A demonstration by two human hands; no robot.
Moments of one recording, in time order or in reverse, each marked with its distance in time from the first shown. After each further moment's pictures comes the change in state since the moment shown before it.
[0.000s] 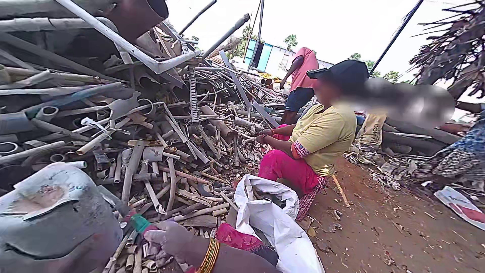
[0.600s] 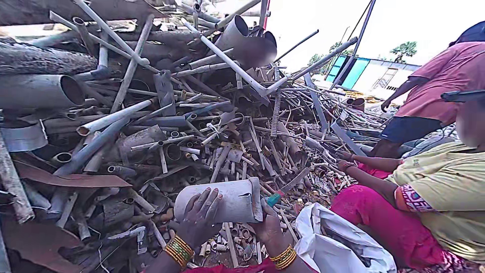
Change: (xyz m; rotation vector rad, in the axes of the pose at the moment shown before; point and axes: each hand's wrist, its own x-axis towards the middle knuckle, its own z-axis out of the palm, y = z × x) left_hand -0.021 0.117 -0.017 0.409 0.215 0.835; right_hand 0.013 -0.003 -0.028 0.782 0.321 -0.192
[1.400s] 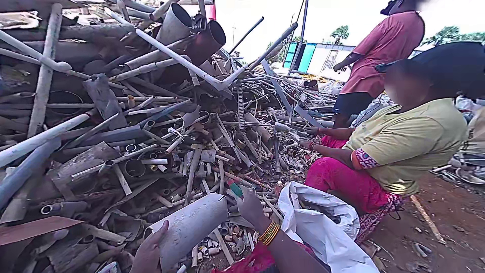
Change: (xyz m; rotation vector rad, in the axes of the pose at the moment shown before) left_hand 0.012 0.002 -0.050 -1.401 -0.182 -1.689; right_hand 0.011 -0.033 0.001 -1.647 0.084 -0.260
